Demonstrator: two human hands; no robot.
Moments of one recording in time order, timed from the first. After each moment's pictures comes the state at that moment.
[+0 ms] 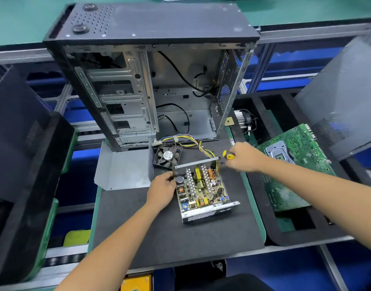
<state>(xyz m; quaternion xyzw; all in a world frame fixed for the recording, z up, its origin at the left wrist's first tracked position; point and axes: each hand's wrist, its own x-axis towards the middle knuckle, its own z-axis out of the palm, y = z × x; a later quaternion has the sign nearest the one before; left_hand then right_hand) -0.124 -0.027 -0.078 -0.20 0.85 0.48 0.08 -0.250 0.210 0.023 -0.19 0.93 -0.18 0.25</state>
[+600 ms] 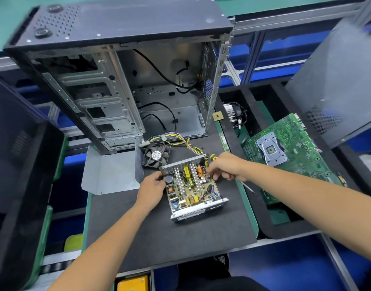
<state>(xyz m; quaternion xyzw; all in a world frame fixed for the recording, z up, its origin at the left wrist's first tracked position) -0.124 -0.023 -0.069 -0.21 0.84 0.49 0.08 -0.237 0.211 -0.017 0.03 0.80 -0.42 0.42</state>
